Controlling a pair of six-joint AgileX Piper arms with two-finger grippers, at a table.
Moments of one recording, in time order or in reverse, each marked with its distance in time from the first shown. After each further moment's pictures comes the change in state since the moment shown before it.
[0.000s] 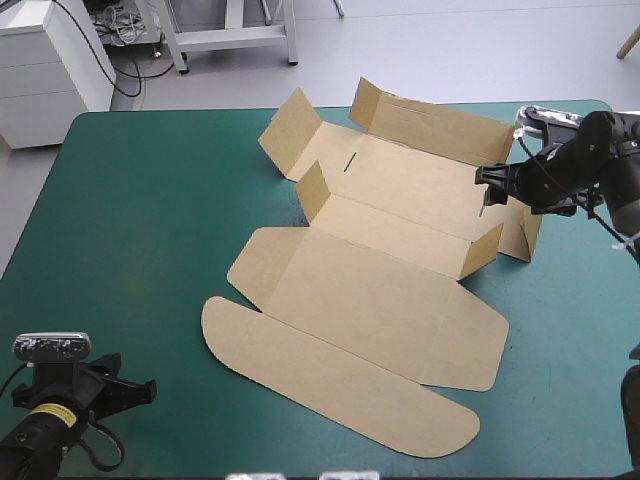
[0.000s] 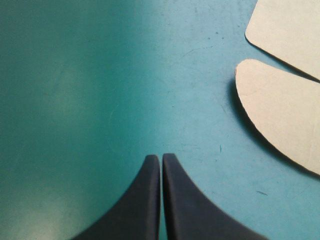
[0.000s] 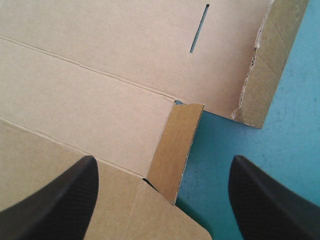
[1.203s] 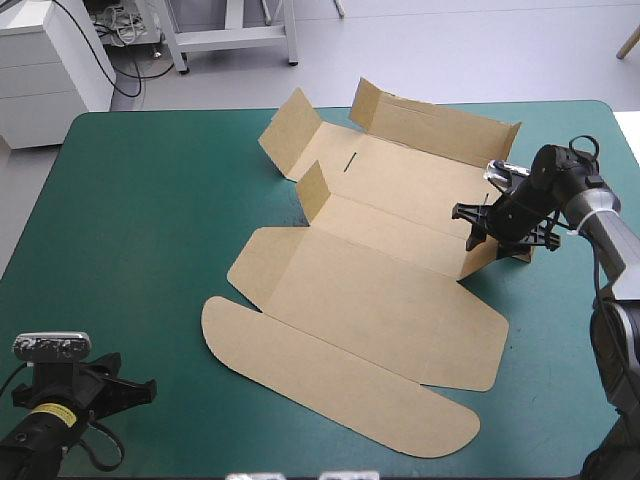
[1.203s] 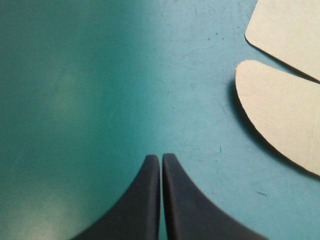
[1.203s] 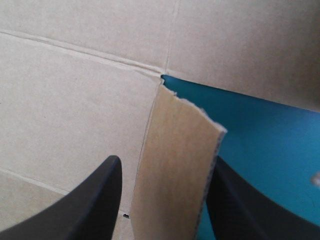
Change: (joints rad) left arm 0.000 0.000 0.000 0.000 -0.002 0.000; right arm 0.000 0.240 0.148 0.086 -0.097 0.023
